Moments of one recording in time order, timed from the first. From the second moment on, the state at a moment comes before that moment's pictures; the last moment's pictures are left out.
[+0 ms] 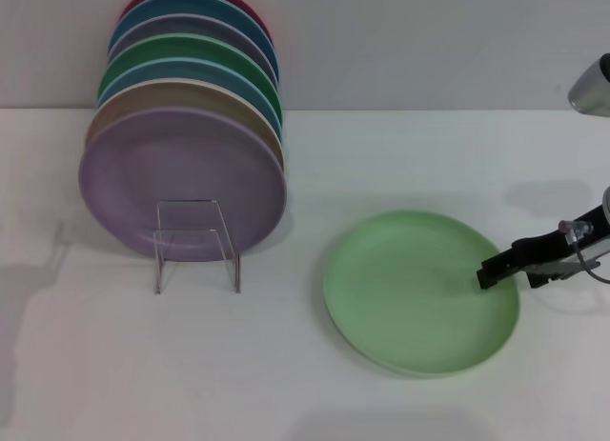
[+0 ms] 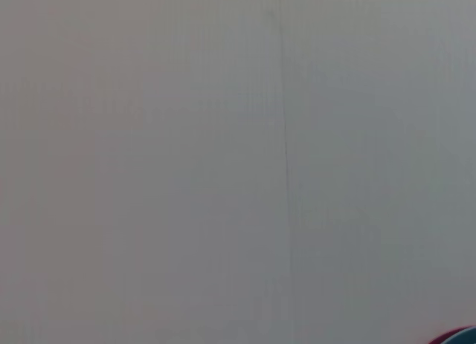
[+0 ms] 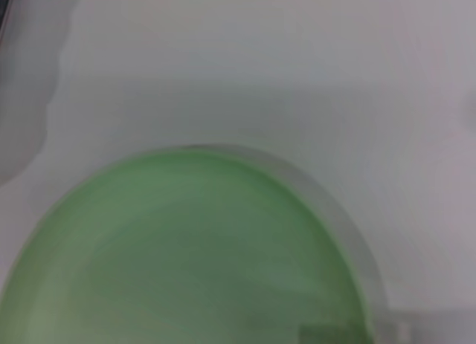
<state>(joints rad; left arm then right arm) -0.23 -2.07 -1.10 -0.27 2.50 1.43 -0.08 0.66 2.00 2.04 0.99 -2.59 1.44 -0.30</state>
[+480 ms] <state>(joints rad) -0.23 -2.07 -1.10 -0.27 2.50 1.43 -0.08 0.66 2.00 2.04 0.99 -2.60 1.43 -0.29</state>
